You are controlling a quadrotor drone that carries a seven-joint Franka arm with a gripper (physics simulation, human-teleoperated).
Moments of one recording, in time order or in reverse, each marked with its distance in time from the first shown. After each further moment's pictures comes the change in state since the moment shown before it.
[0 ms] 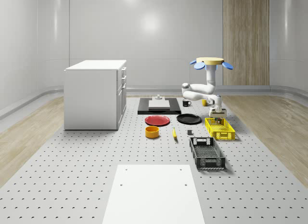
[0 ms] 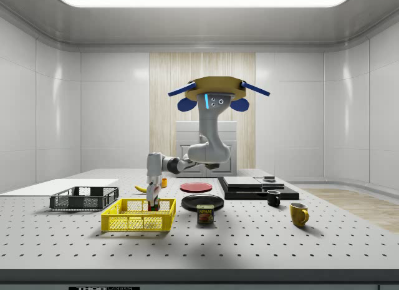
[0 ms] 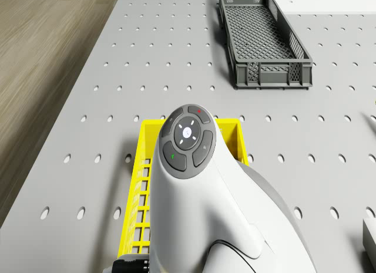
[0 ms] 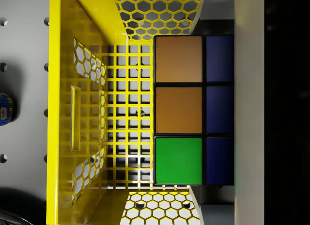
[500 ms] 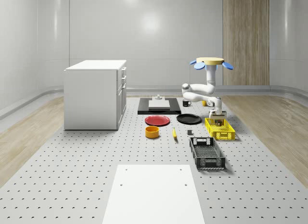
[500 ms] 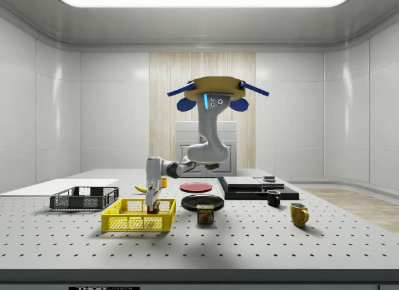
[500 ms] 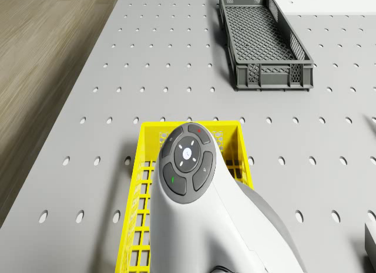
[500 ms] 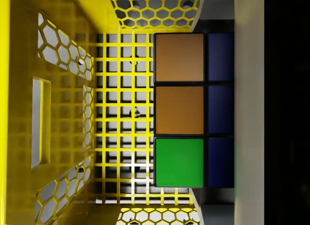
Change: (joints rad) arm -0.017 -0.006 -0.099 0.029 -0.091 0.045 -0.001
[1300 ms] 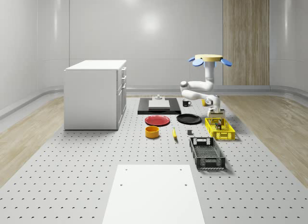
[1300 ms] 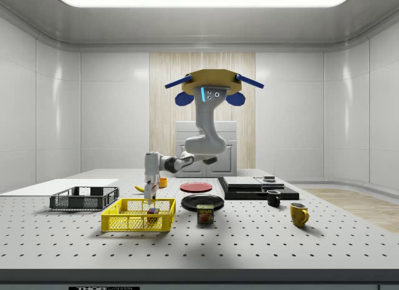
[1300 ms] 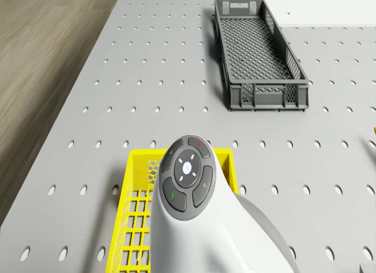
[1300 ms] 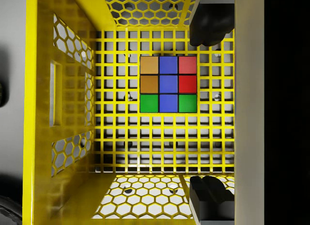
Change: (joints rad) arm -0.004 0.009 -0.037 0.013 -0.038 0.008 -0.003
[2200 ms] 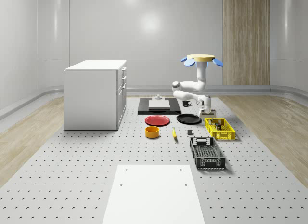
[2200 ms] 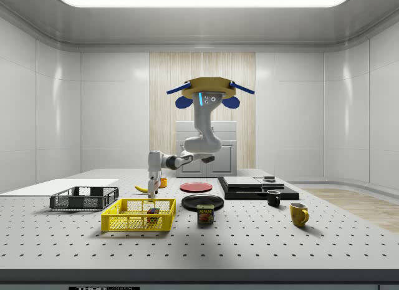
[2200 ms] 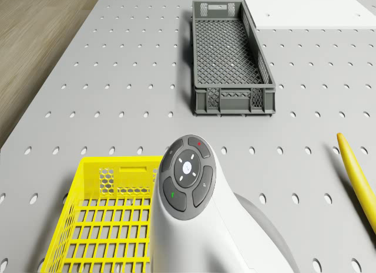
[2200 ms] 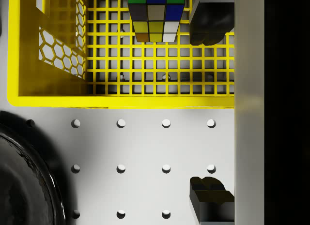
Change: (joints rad) arm 0.004 0.008 -0.001 -0.001 -0.003 -0.008 -0.003
